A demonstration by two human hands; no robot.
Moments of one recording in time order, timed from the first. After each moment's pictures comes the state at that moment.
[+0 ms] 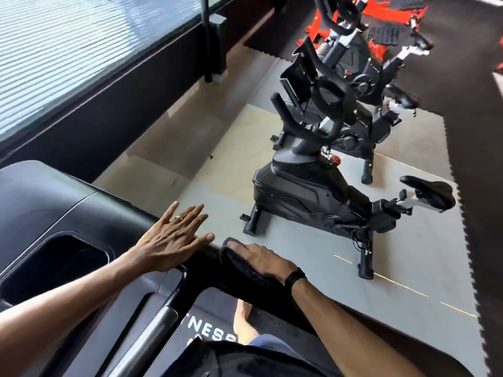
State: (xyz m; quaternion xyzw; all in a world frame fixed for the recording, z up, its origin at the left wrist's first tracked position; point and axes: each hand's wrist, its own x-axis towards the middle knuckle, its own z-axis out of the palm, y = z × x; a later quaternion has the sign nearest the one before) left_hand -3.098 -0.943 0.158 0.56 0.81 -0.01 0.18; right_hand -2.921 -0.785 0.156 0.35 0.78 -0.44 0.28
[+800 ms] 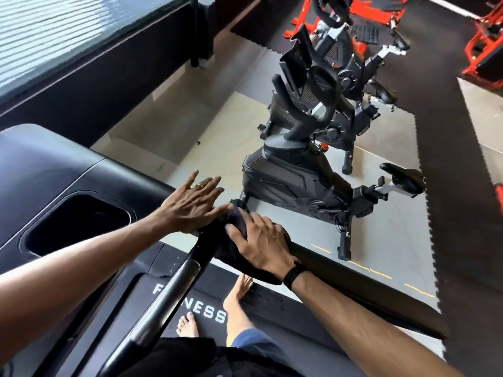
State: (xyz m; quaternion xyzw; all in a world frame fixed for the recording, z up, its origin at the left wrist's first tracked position) left_hand -3.090 -0.943 0.163 0.63 0.77 -0.02 0.11; right_hand -2.902 -0.863 0.171 0.33 0.91 -0.20 0.13
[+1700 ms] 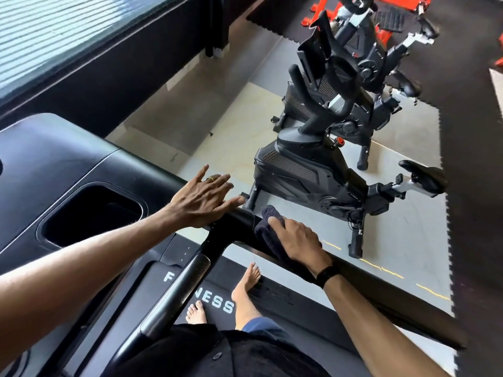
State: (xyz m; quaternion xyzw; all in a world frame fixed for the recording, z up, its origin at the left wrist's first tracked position) left_hand -3.091 -0.948 0.160 0.63 0.77 0.03 0.09; right_hand -2.872 -0.821 0.165 0.38 0.88 -0.21 0.21
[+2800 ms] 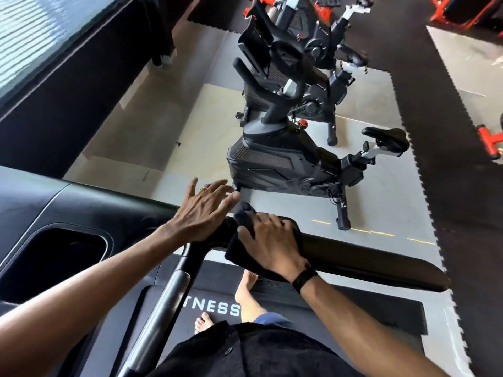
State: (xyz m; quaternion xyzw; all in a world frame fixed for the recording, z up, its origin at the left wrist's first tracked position) left_hand -3.049 -0.913 0.171 0.60 0.74 0.21 0.22; right_hand -2.867 -0.858 0.174 0.39 0.90 -0.15 0.10
